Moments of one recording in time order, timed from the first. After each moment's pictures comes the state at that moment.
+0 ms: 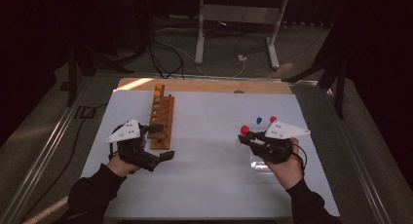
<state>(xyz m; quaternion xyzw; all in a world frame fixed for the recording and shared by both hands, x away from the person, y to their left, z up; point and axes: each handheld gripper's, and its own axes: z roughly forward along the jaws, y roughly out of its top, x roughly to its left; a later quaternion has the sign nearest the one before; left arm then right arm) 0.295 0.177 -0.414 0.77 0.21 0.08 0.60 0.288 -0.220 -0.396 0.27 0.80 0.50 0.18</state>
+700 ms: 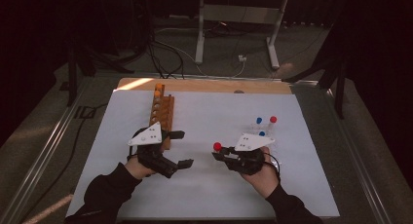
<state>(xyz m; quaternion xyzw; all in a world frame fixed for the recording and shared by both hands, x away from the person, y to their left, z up) 0.289 0.130 -0.414 0.79 0.15 0.04 0.59 0.278 -0.163 -0.428 0.22 0.84 0.49 0.11</state>
